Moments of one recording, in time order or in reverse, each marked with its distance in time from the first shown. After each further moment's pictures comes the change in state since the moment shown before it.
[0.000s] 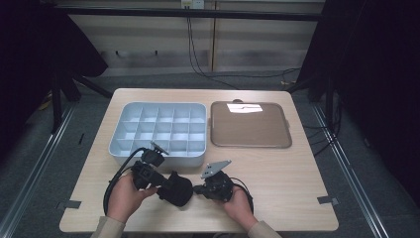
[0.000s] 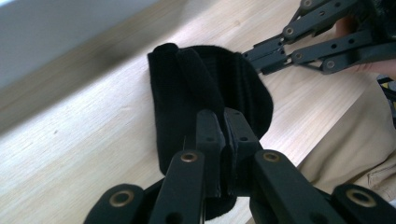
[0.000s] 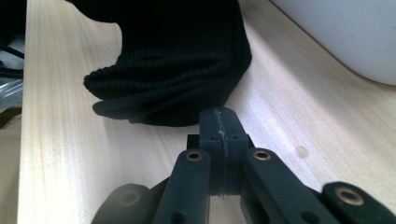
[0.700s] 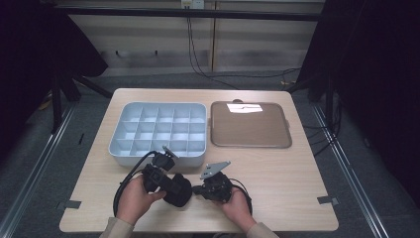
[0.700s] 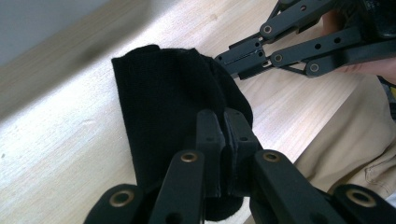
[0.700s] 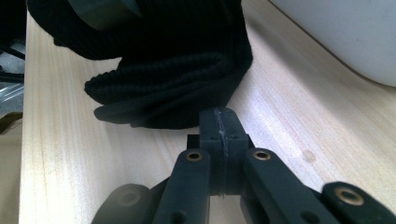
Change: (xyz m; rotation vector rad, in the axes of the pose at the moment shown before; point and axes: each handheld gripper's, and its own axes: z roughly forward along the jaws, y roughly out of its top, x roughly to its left) left arm -0.014 0.006 0.019 0.038 -0.023 0.036; right arm 0.003 0.000 0.002 -0.009 -0.013 0.008
